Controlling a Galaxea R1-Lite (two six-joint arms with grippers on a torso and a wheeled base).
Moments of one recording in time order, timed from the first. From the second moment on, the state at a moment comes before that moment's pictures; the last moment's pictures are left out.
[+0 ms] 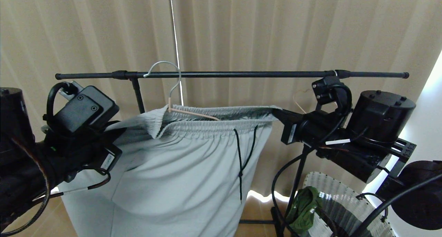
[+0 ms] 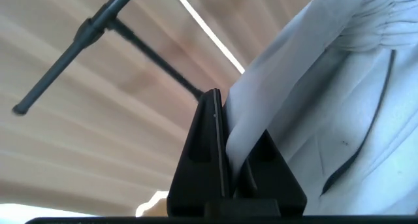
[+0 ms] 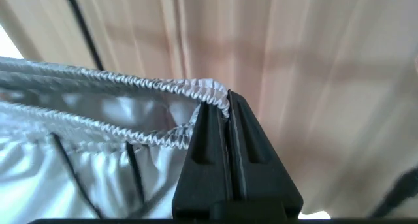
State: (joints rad) left arm -0.42 1.31 -0.63 -0.42 0.30 0.59; right arm 0.58 1.74 -0.72 -0.97 -0.11 0.14
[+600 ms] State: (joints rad) left arm -0.41 1.33 -0.66 -0.42 0.35 0.57; right arm 0.77 1.70 -0.63 -0.98 -0.10 0.14
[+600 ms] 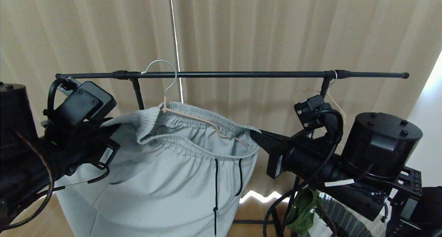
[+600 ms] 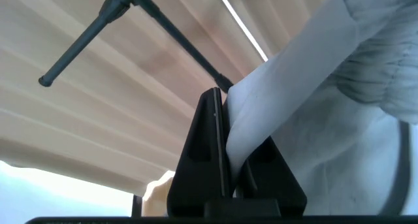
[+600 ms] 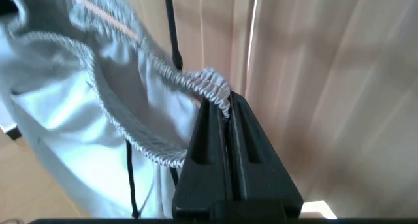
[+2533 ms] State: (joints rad) left arm -0.46 1.43 -0.66 -0.52 0.35 0.54; right arm 0.69 1.67 -0.60 -1.04 -0.04 -0.16
